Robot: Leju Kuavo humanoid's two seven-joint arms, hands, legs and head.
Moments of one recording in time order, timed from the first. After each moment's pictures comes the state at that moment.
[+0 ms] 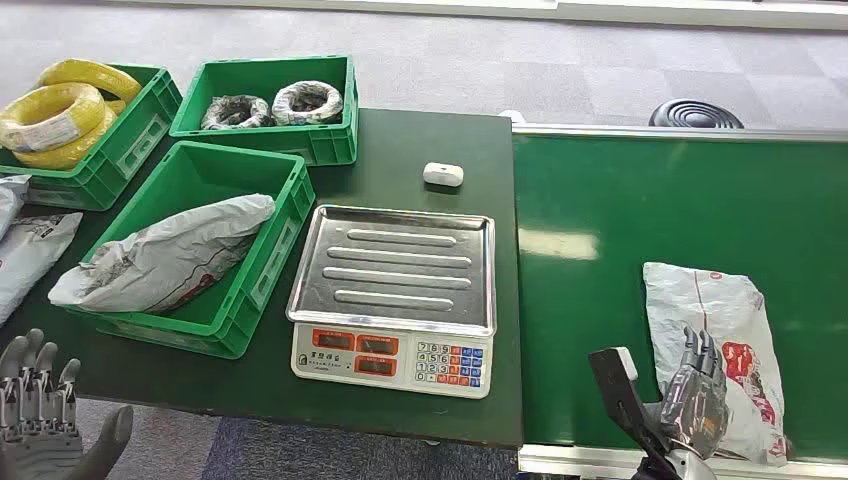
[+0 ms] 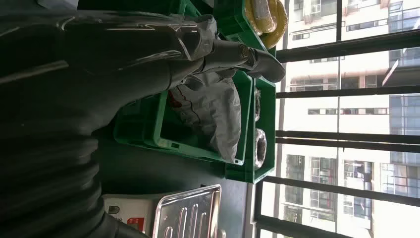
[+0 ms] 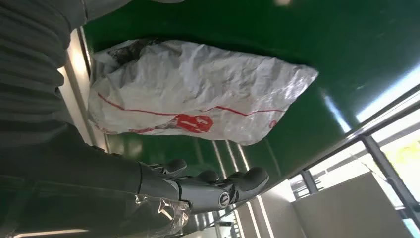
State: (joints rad) left arm 0.54 -0.34 0.16 -2.19 0.02 -0.08 -0.45; right arm 0.16 0.00 -0.05 -1.48 1.05 -0.43 0.20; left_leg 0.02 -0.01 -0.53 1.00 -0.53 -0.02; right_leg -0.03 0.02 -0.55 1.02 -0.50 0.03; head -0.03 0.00
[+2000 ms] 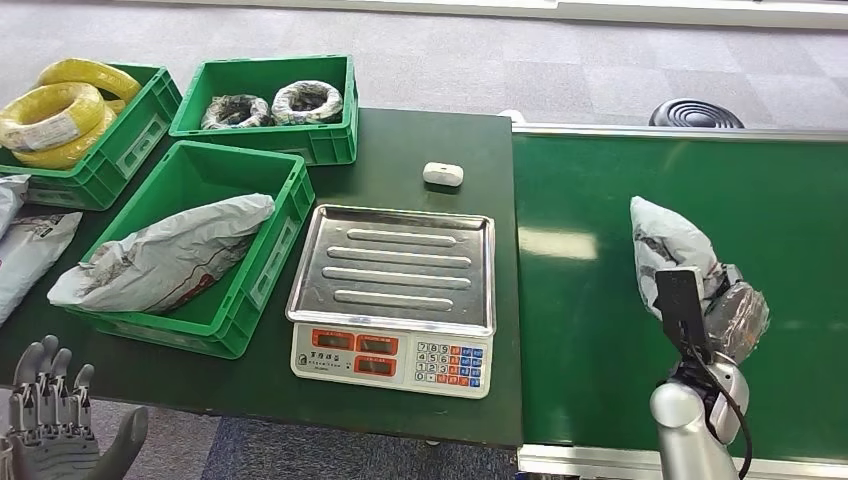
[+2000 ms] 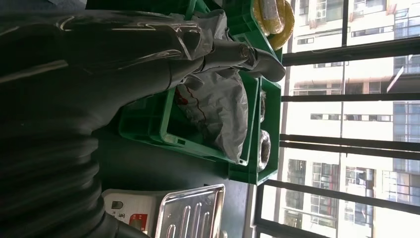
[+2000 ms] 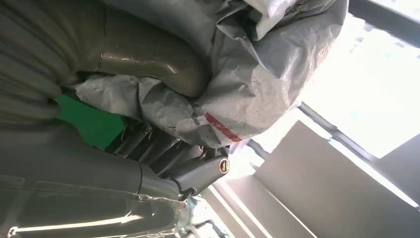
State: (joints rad) left arm 0.55 -0.26 0.03 -2.15 0.02 0.08 -0.49; right arm -0.23 -0.10 -0.08 -1.24 0.64 -0.59 -0.18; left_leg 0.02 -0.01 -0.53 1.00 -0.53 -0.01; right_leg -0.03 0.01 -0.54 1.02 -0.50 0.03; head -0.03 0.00
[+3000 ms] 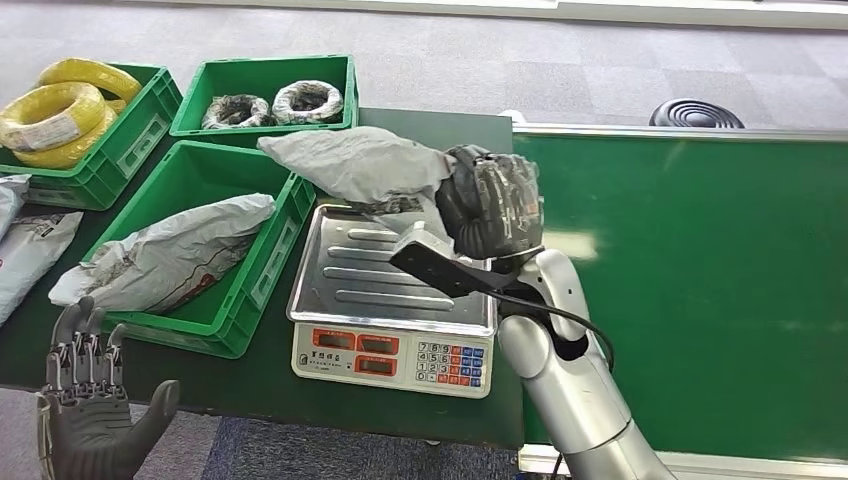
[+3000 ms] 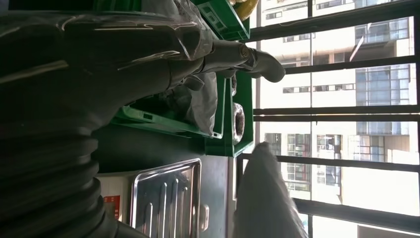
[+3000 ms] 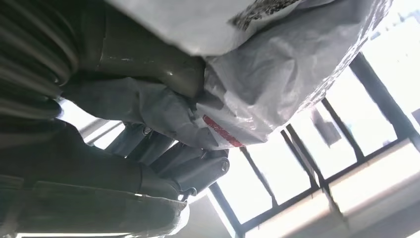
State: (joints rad) left arm 0.41 -0.18 -0.04 -2.08 0.00 0.07 -0.51; right arm -0.54 0.10 0.53 -1.36 0.93 -0.16 -0.13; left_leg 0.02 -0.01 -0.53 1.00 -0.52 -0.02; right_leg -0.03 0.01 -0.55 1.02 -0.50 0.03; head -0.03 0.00
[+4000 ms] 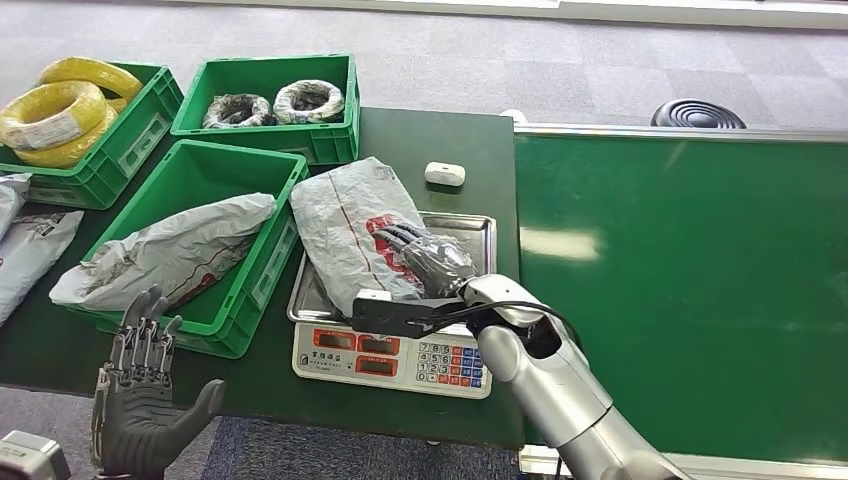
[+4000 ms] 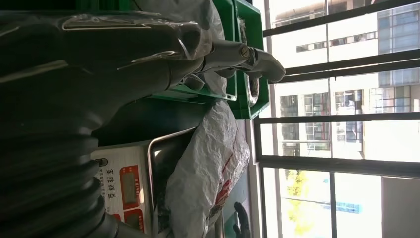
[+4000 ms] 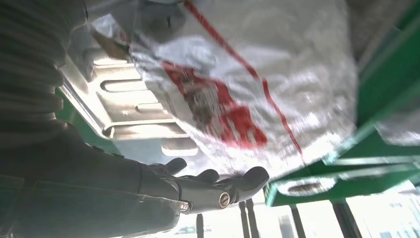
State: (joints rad) left arm 0.36 -0.14 -0.08 -2.03 -0.03 -0.03 -0.45; right arm -0.58 0.04 0.66 -1.19 0.79 0.32 -0.11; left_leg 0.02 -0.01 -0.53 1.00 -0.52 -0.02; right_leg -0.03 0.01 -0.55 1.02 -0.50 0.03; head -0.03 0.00
